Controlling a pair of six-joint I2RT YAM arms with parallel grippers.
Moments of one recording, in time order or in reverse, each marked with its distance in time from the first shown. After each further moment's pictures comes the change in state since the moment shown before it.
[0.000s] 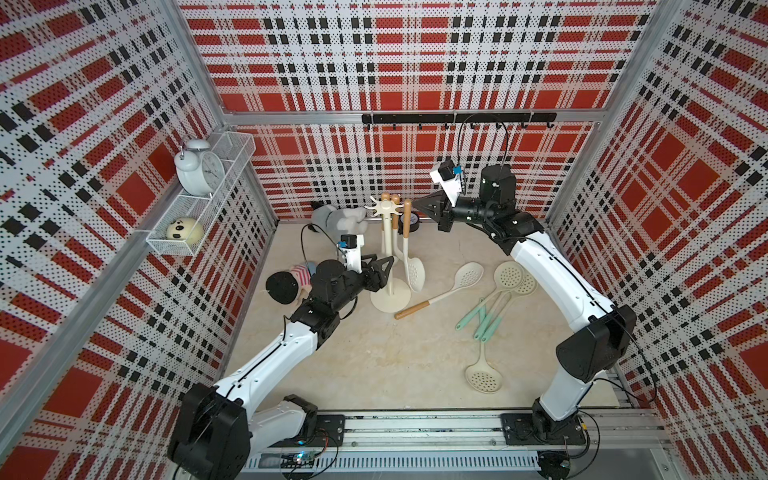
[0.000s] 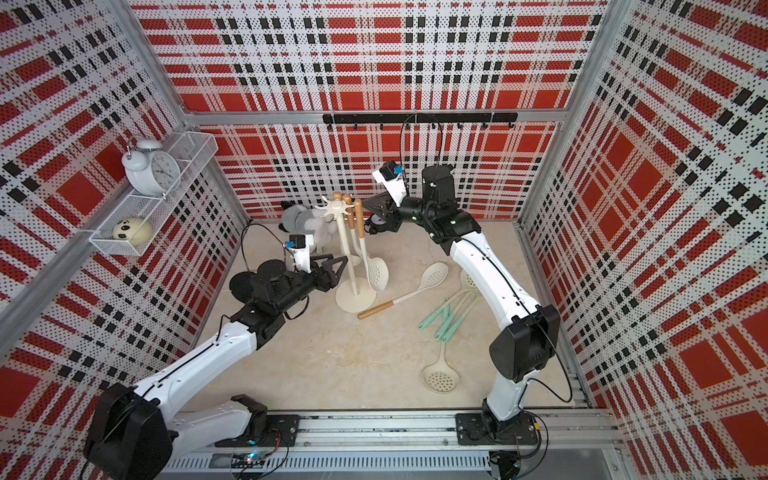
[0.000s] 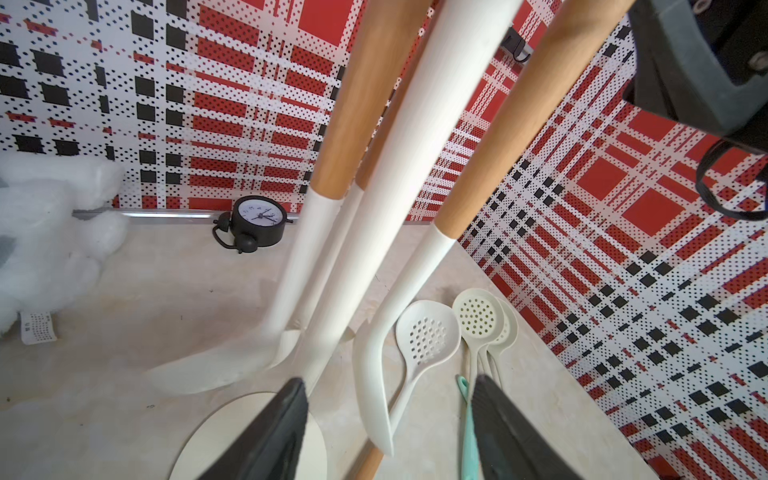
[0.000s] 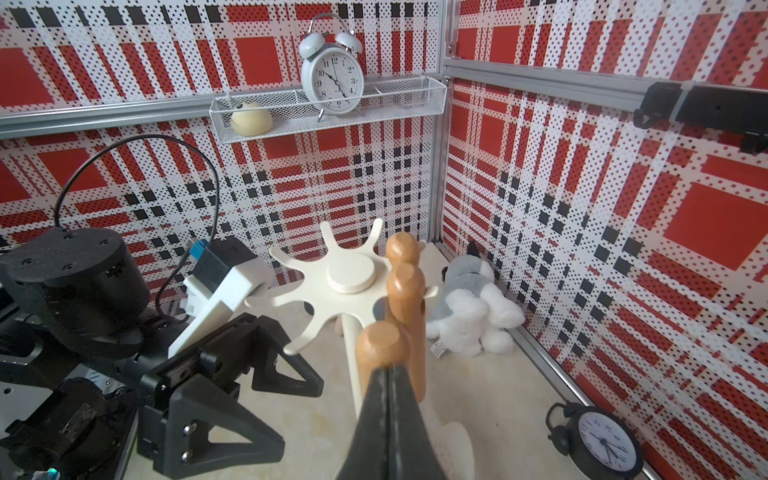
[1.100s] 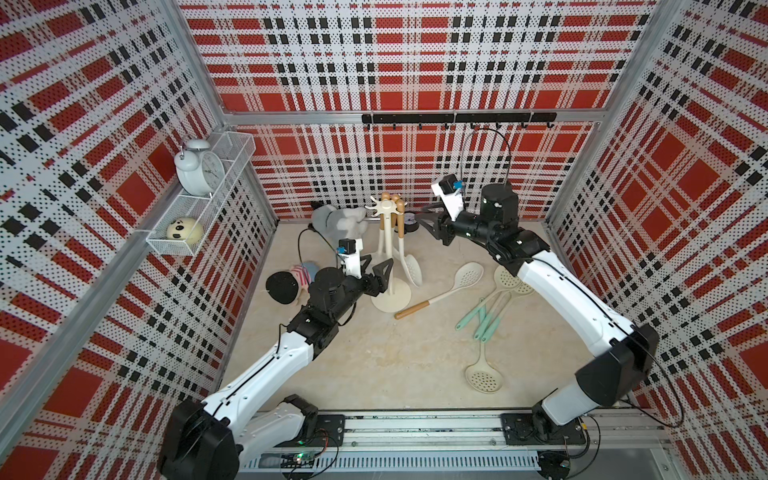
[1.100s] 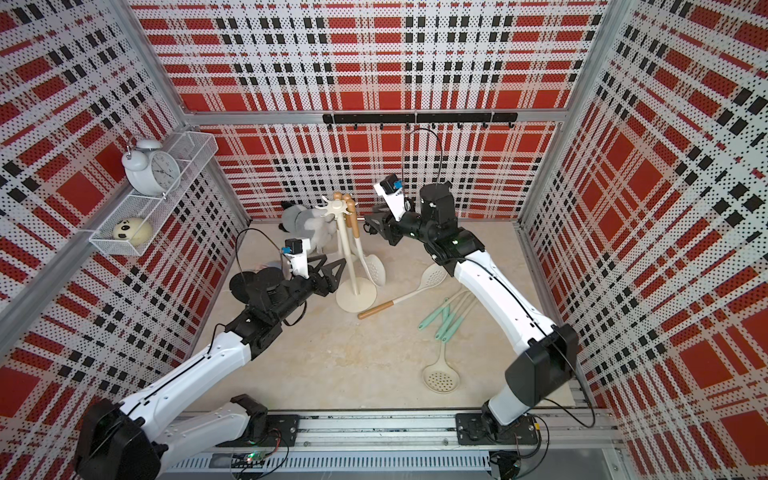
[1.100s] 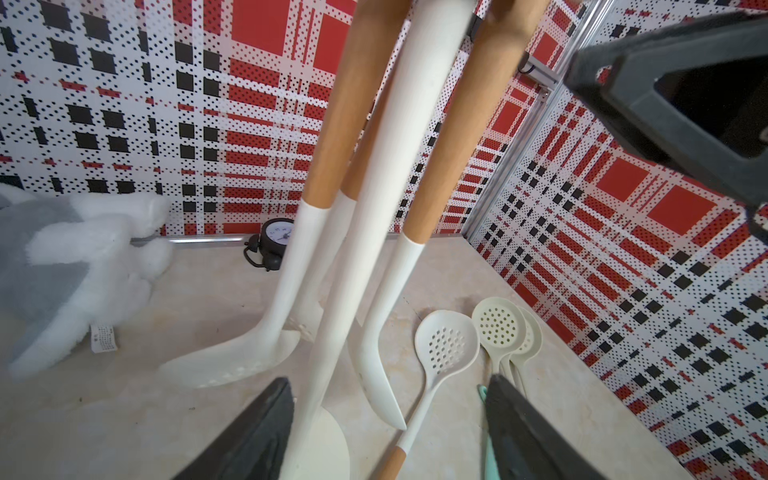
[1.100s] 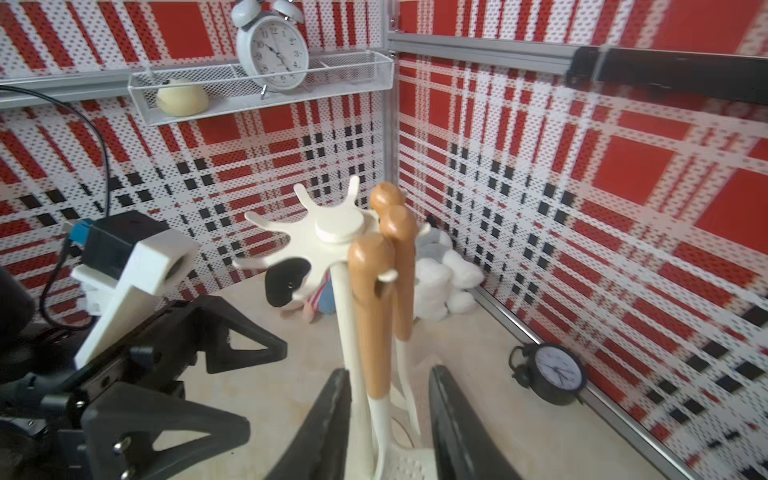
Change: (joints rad) left arm -0.087 -0.122 -0.064 -0.033 -0.173 0.079; right arm 0.056 -0.261 -0.356 0.099 0.357 0.052
